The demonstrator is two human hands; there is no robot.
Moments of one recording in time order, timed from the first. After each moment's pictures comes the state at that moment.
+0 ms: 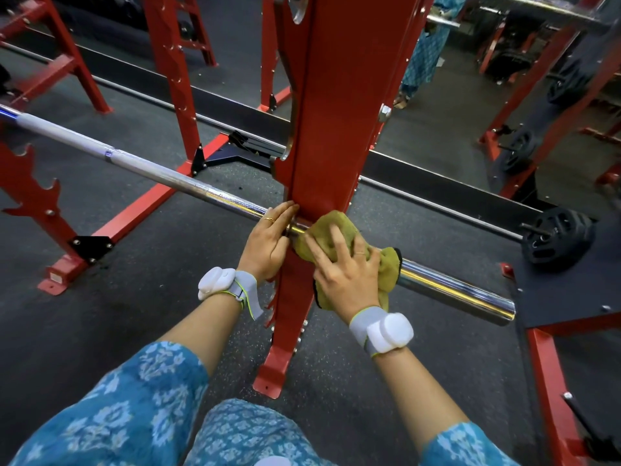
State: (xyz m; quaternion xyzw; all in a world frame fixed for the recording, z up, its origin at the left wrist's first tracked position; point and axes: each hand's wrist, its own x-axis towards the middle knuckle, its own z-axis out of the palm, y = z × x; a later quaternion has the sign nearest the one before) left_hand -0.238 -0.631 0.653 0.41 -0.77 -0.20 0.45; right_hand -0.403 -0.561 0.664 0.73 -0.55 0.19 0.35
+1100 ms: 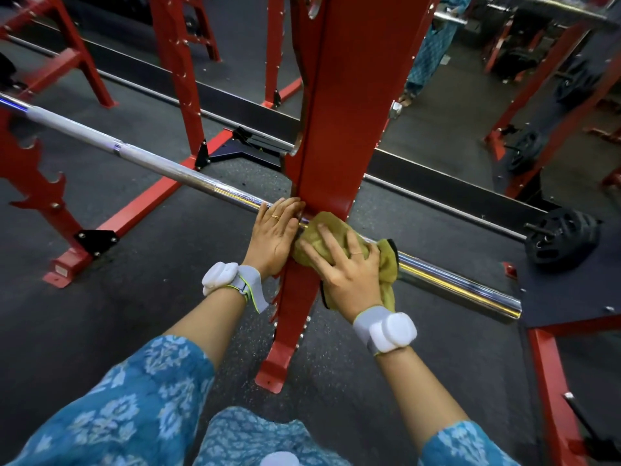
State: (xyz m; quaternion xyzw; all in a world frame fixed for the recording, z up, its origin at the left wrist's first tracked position) left_hand -0.240 -0.636 0.646 0.47 -0.77 -0.13 0.41; right_hand -0.402 -0.557 0.662 0.76 -0.50 0.20 0.35
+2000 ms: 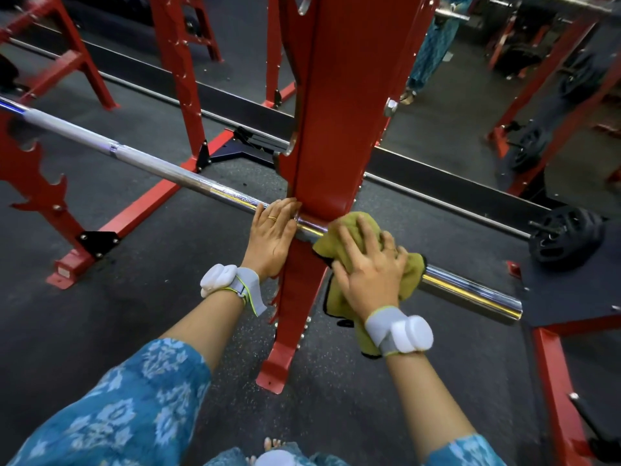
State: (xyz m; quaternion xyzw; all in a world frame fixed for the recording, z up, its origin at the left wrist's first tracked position) left_hand -0.244 -0.636 0.644 0.47 -0.76 -0.10 0.43; right_hand -0.418 -0.549 0.682 0.69 -0.64 0.21 0.24
